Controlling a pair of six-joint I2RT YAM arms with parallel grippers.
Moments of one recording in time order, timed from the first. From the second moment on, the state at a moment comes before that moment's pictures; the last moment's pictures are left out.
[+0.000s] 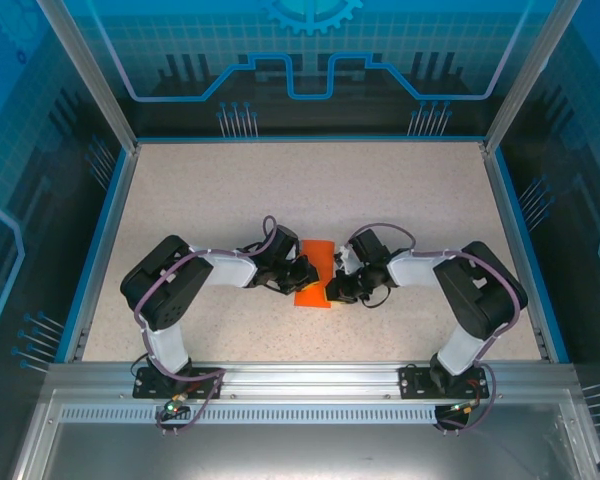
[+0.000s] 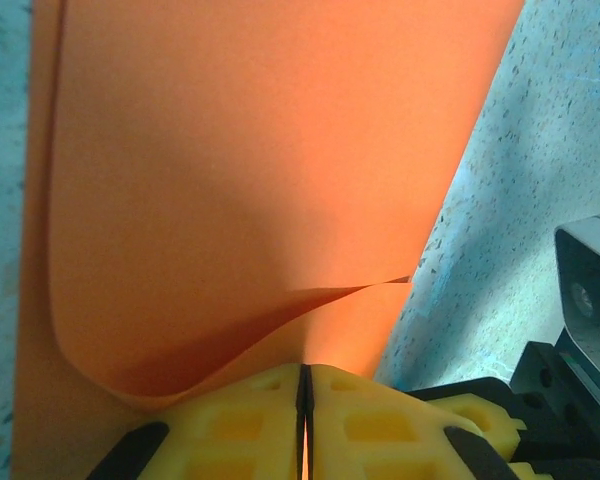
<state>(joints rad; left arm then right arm) -0.64 1.82 0.82 0.09 0.45 -1.11 0.54 1.68 0.71 -0.20 -0.65 0.58</state>
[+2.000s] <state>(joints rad) -0.64 1.82 0.82 0.08 0.45 -1.10 0.58 1.58 0.63 -0.24 -0.62 0.61</state>
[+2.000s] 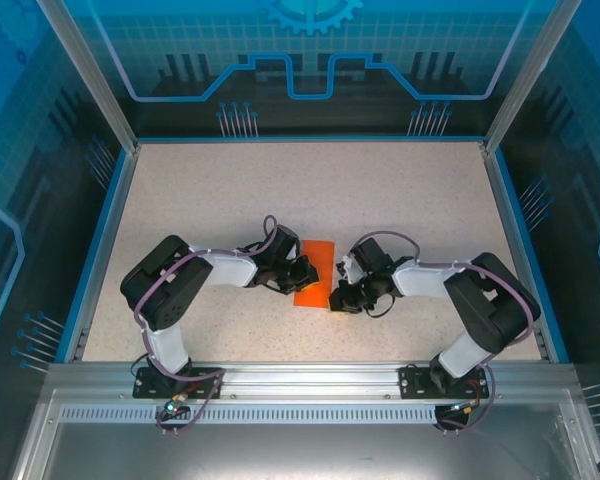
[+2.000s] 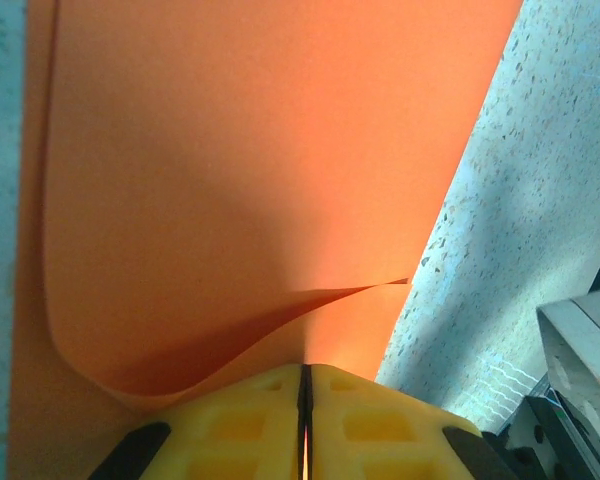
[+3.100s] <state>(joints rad) -0.68 1.74 0.82 0.08 0.45 -1.11 0.58 1.66 0.67 -0.16 -0.60 0.66</state>
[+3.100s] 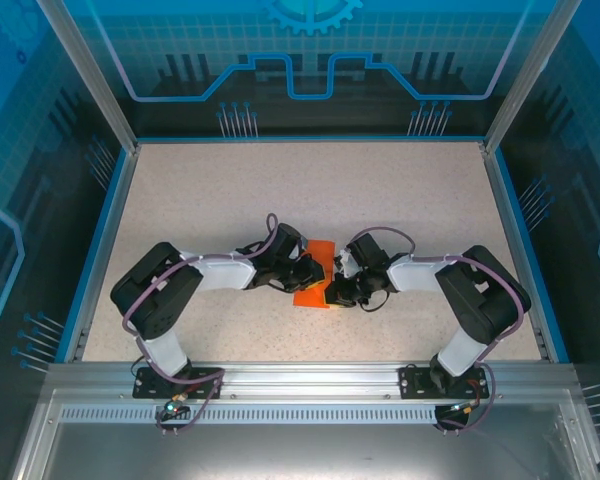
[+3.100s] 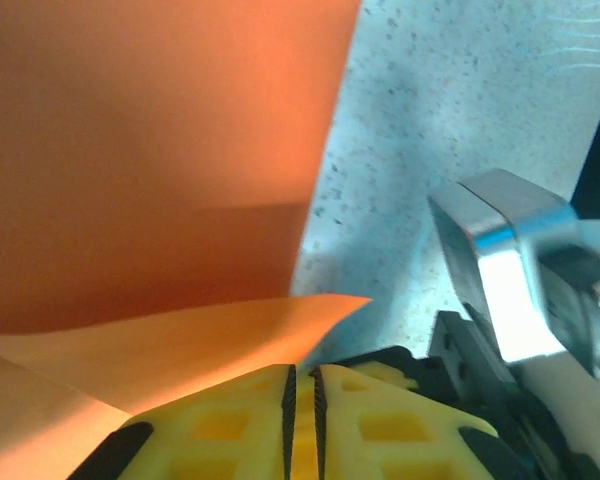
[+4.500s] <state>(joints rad) -0.62 1.78 0.77 0.08 0.42 -1.12 0.58 1.66 0.67 -0.15 -0.60 0.67</state>
